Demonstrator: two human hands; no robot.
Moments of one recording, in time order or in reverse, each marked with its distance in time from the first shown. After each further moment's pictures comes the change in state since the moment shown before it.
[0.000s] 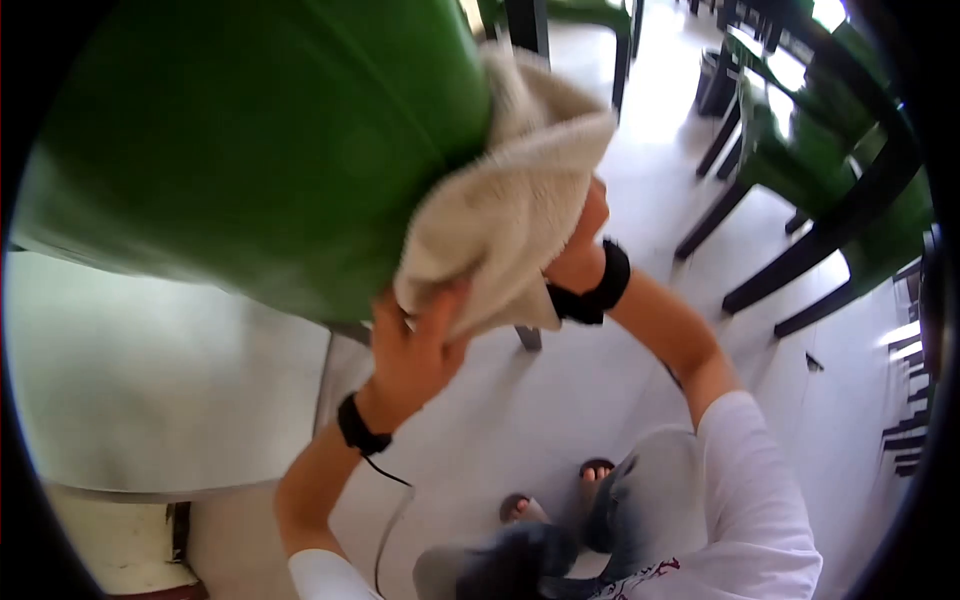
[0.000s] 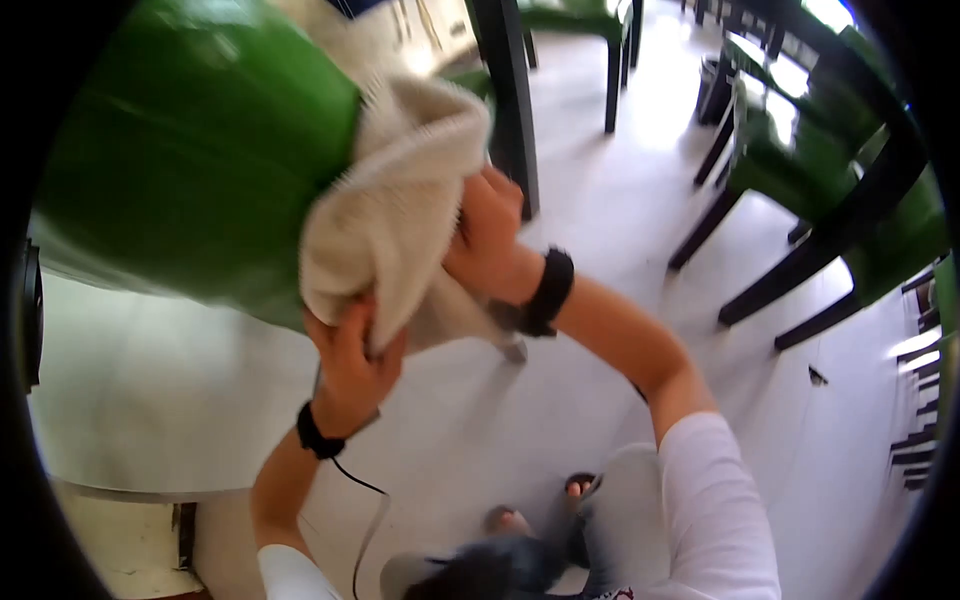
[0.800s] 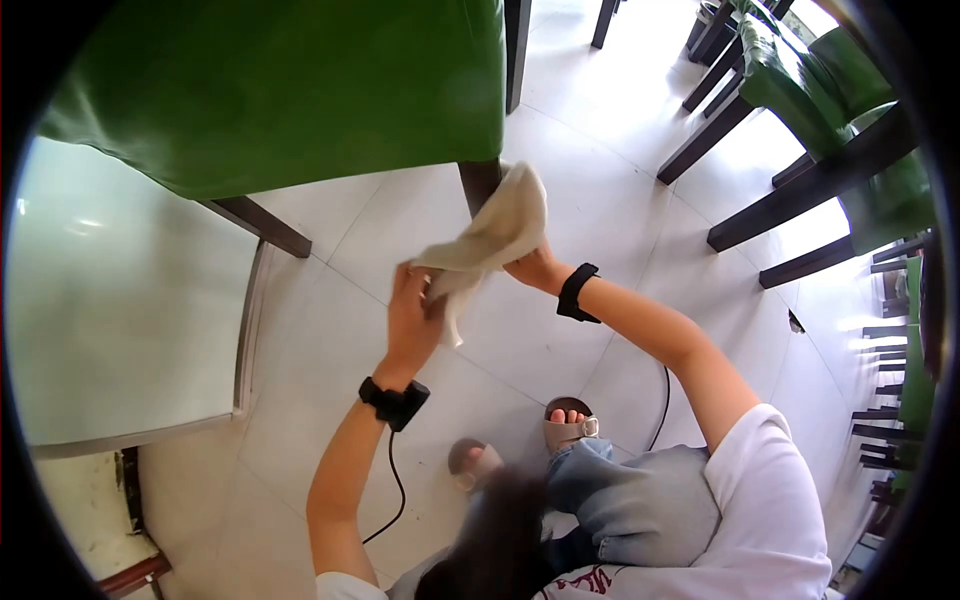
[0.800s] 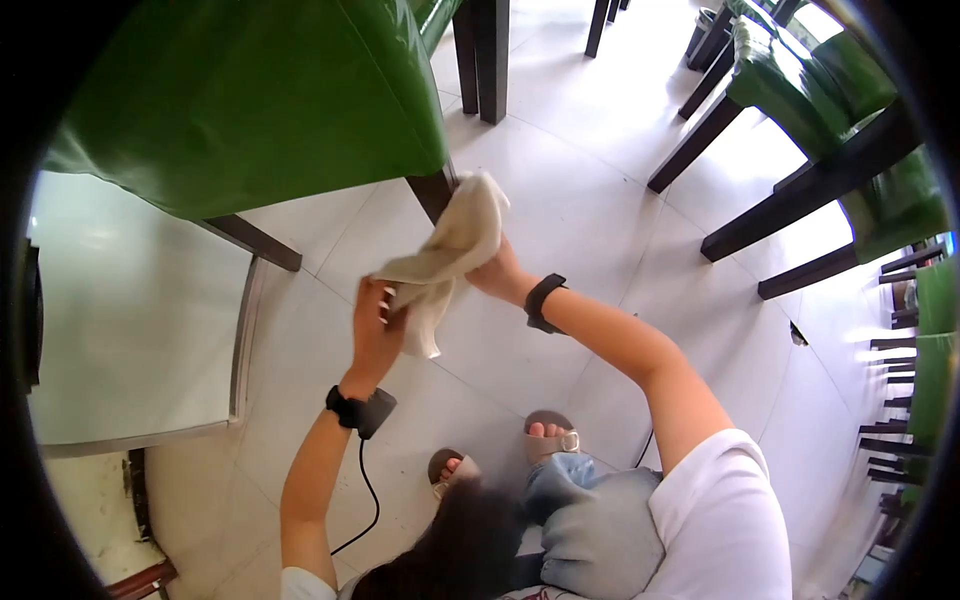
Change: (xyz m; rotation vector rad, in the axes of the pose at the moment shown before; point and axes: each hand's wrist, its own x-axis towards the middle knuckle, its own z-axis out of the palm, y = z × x) left_hand -0.221 0.056 0.111 -0.545 -0.288 -0.851; right_hand -0.311 0.034 -0.093 -0.225 -0.789 0.719
